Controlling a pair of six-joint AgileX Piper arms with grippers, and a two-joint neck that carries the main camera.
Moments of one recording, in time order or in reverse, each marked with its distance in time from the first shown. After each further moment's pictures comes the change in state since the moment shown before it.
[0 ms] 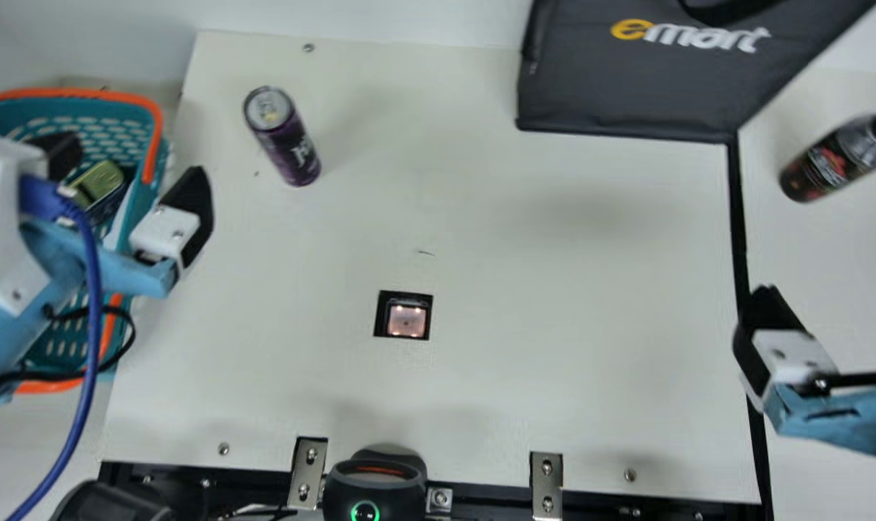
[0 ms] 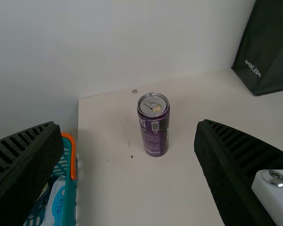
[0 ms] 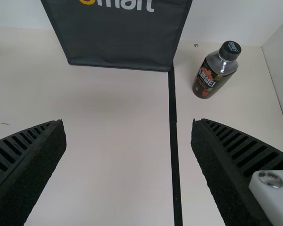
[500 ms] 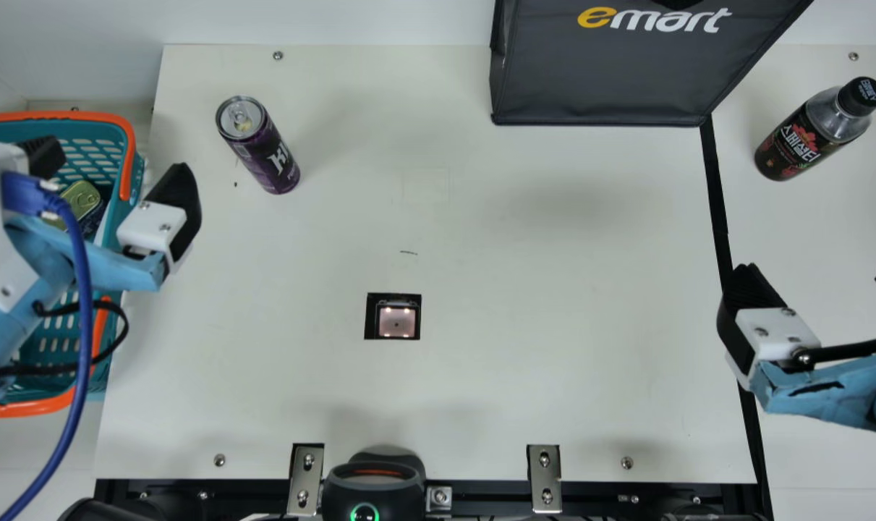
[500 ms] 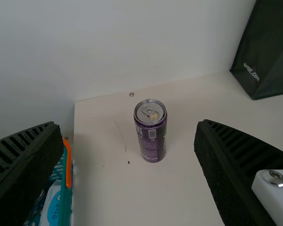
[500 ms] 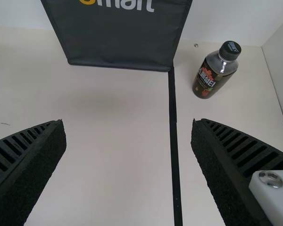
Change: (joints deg) left arm 0.0 4.5 -3.3 -1.1 -1.0 0.3; right arm 0.0 0.0 0.0 0.0 0.0 0.0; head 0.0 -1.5
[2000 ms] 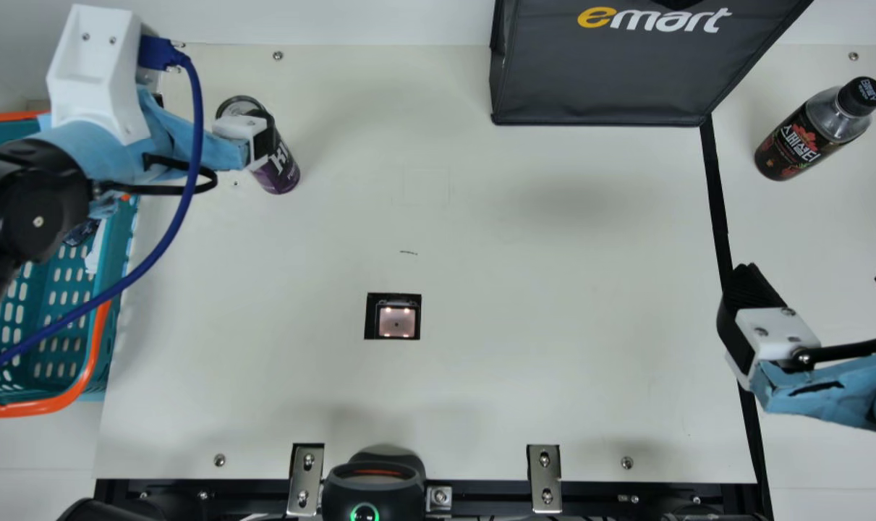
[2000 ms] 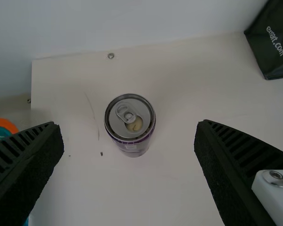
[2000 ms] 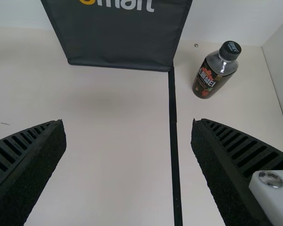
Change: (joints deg) left arm 0.5 29.1 -17.4 -5.4 7.8 -2.4; right arm 0.0 0.0 0.0 0.0 0.0 0.0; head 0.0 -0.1
